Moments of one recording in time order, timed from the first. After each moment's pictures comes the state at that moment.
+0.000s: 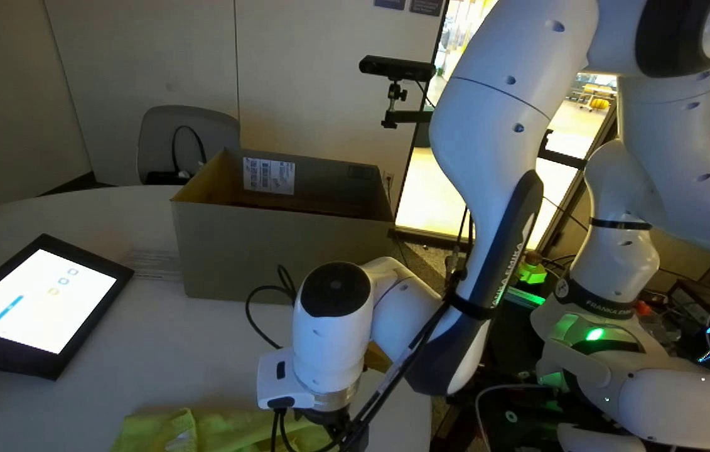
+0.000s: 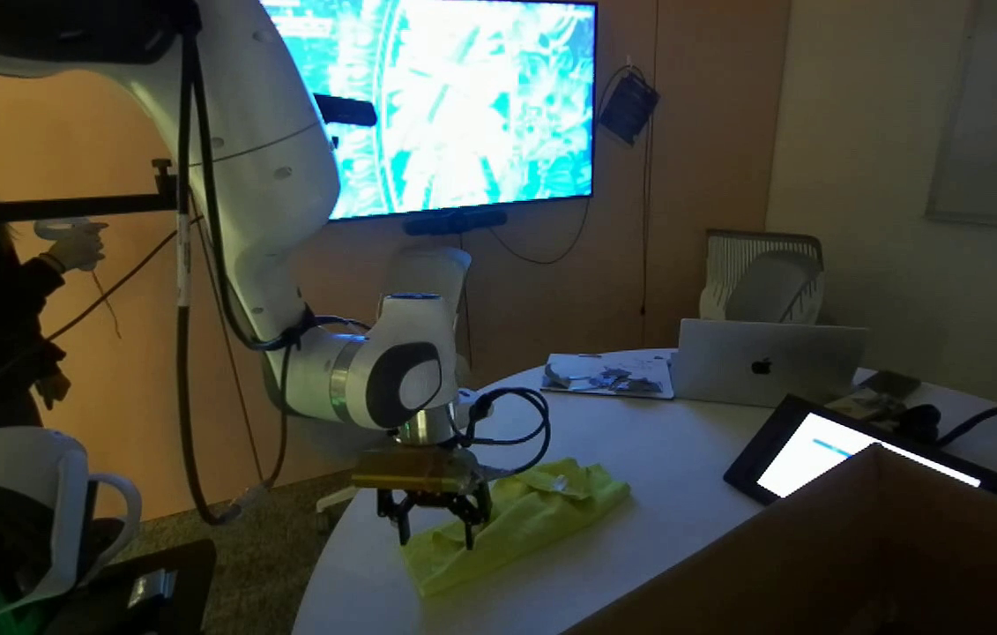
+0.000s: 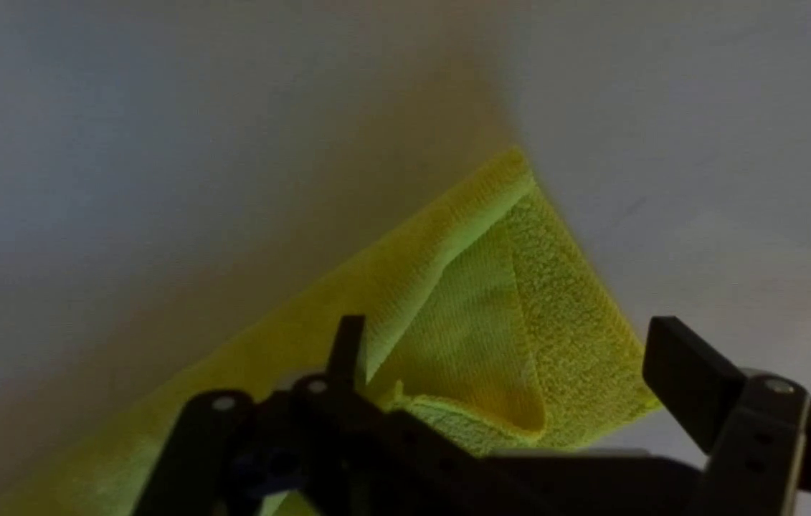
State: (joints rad) arm 0.37 0.68 0.12 -2.13 -0.39 2.74 -0.29
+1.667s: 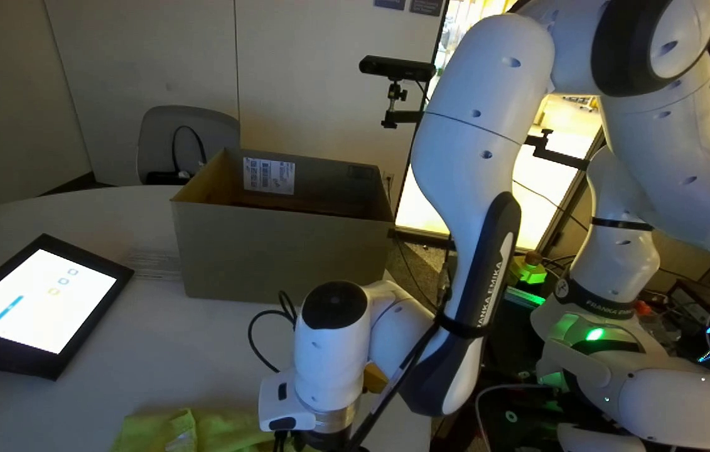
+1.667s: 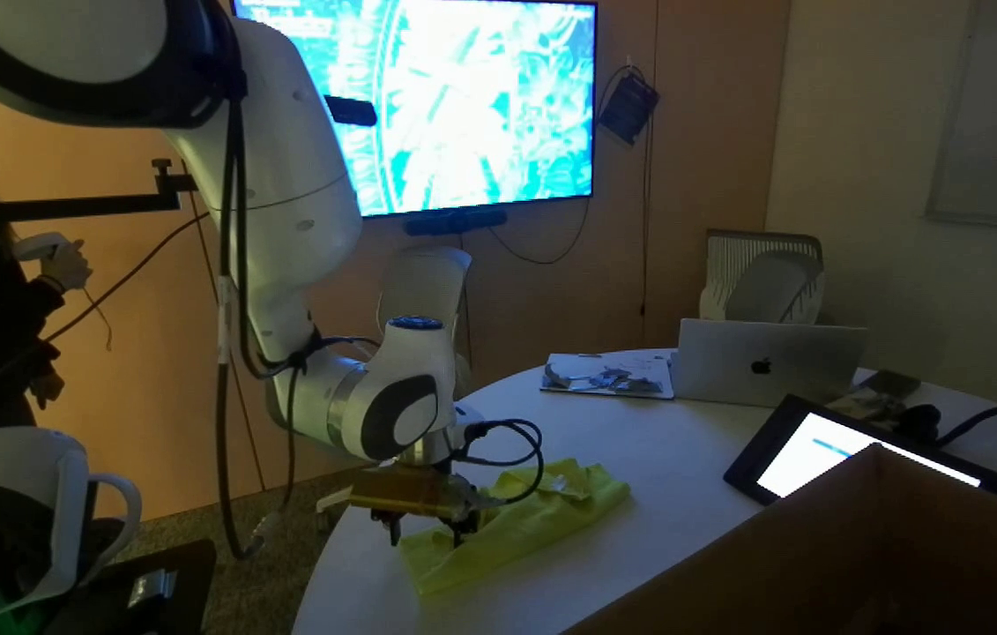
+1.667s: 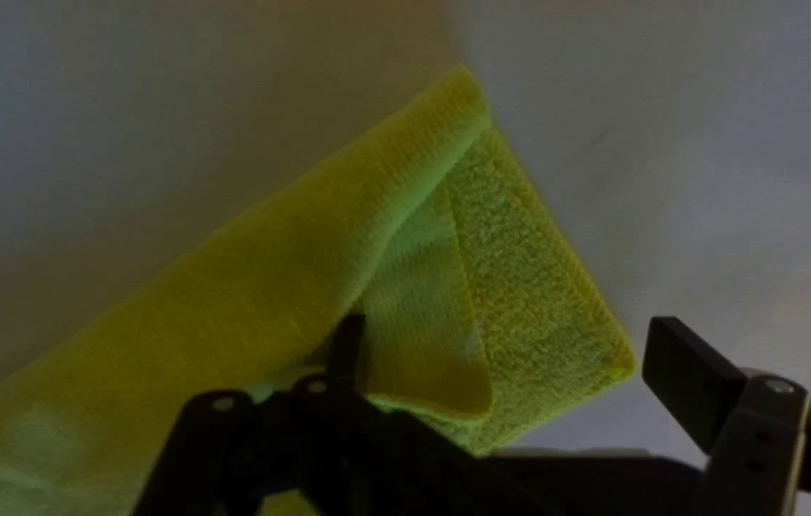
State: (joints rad) arm 0.28 0.78 0.22 -2.11 -0.34 2.84 -0.35
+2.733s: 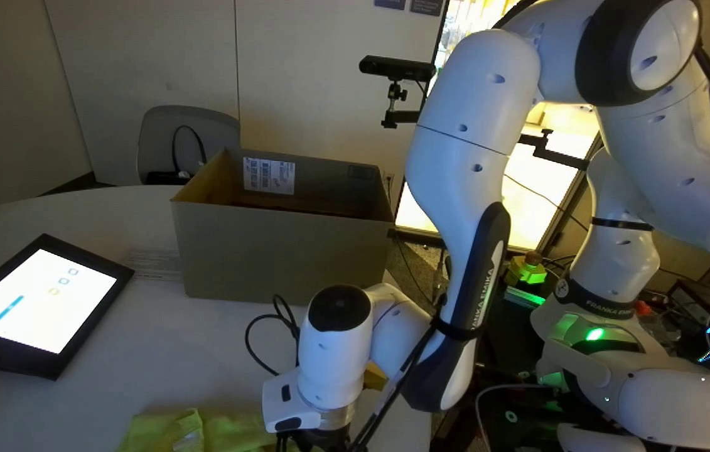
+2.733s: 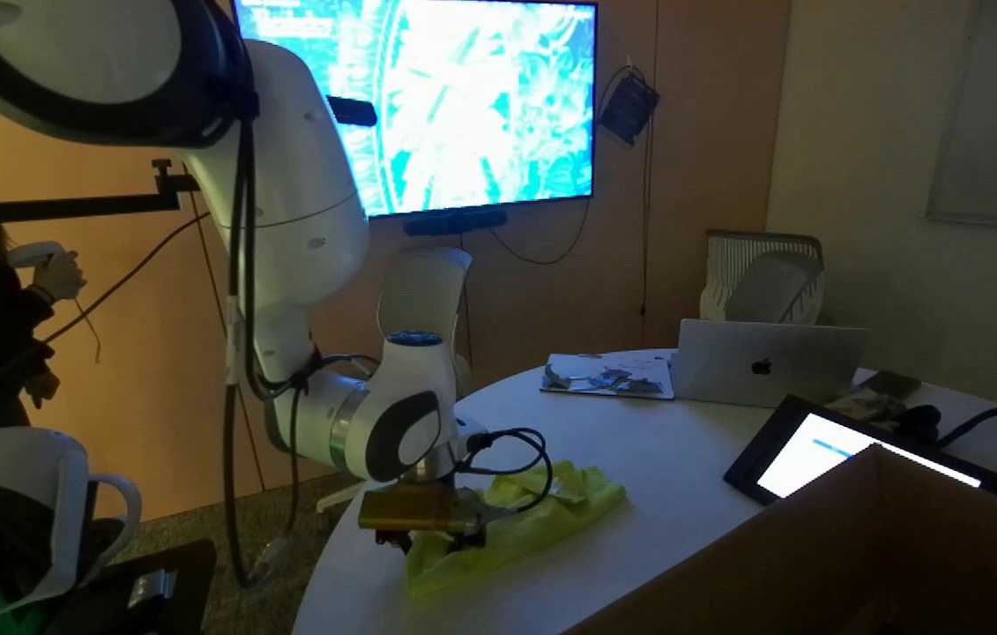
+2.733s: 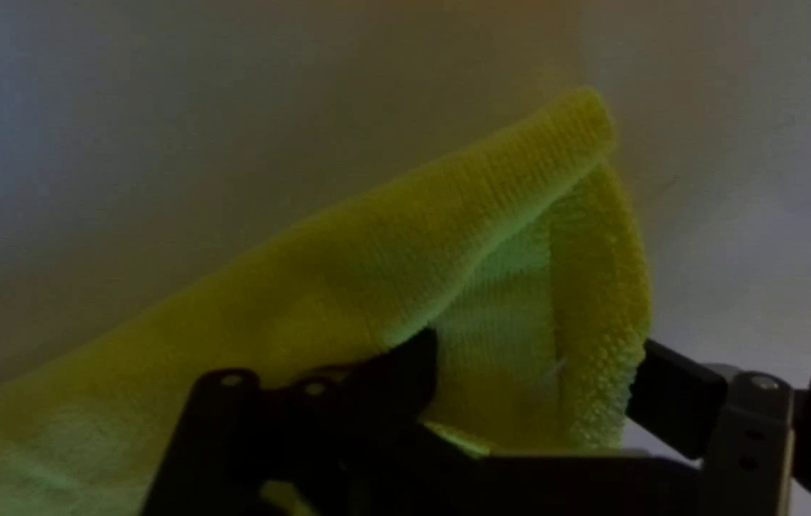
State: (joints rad) arm 0.28 0.81 0.19 -2.11 -0.41 2.90 -0.40
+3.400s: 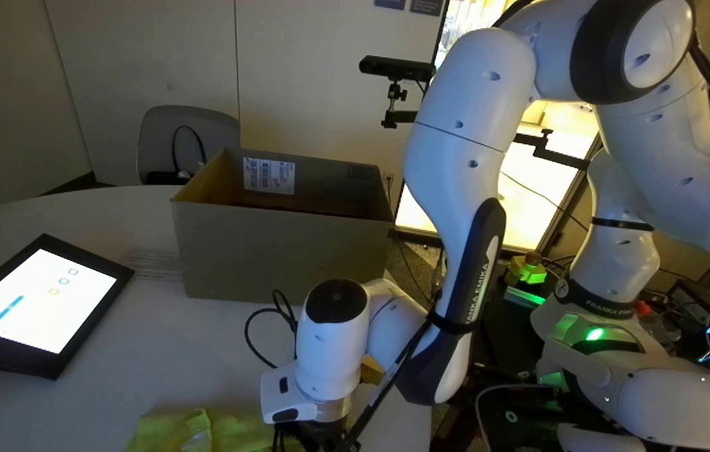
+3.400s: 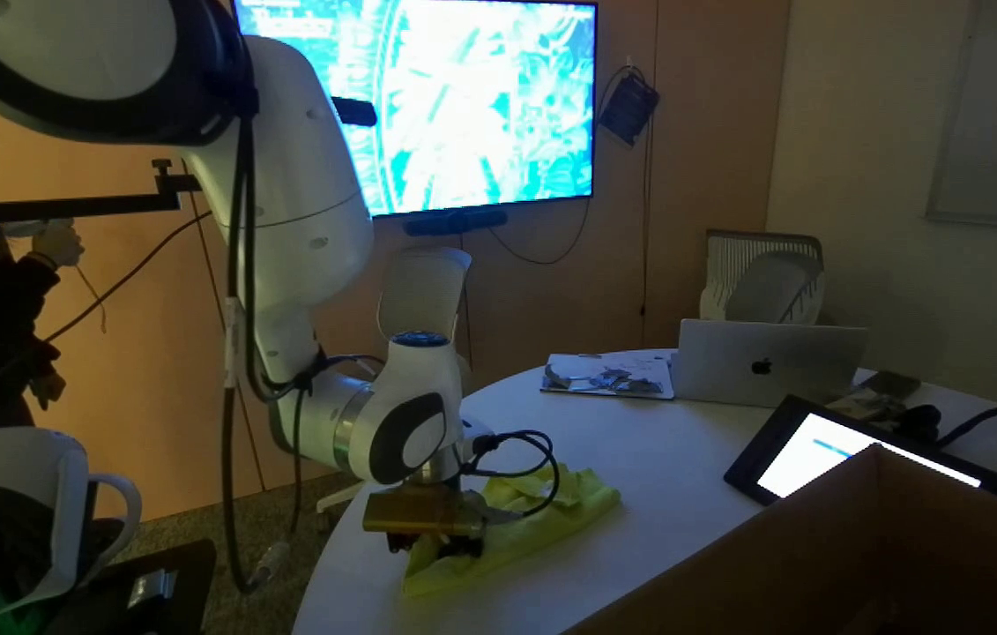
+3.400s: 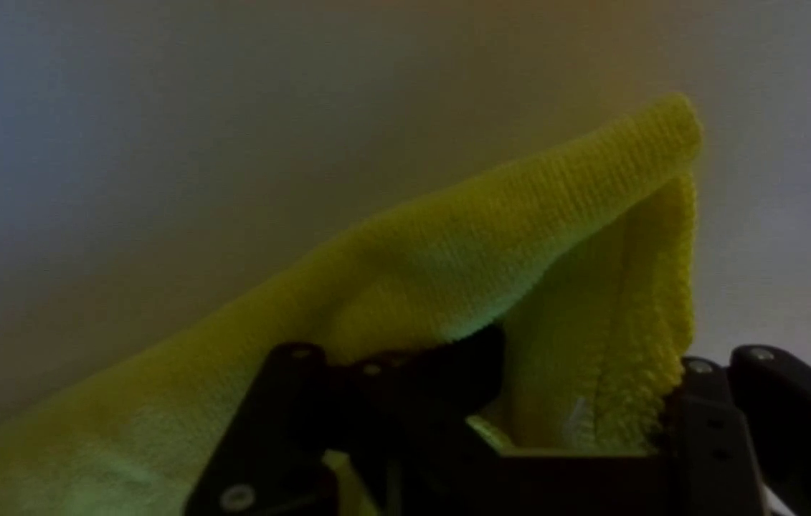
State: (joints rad) arm 0.26 0.81 0.19 -2.11 -0.41 2.90 -0.41
